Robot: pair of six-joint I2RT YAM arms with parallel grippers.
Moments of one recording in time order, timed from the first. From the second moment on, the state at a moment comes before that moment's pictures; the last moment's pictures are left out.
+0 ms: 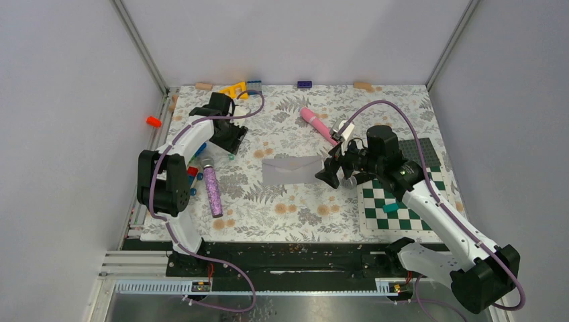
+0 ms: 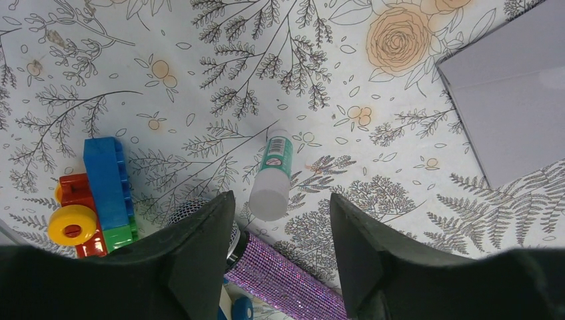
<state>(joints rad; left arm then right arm) -0.19 1.80 1.41 -0.76 0.08 0.32 0.48 1.05 0.91 -0.36 -0.54 -0.20</state>
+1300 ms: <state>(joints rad) 0.23 0.69 1.03 -0.70 0.41 0.23 0.47 0.44 0.87 -0.52 0.24 -0.19</state>
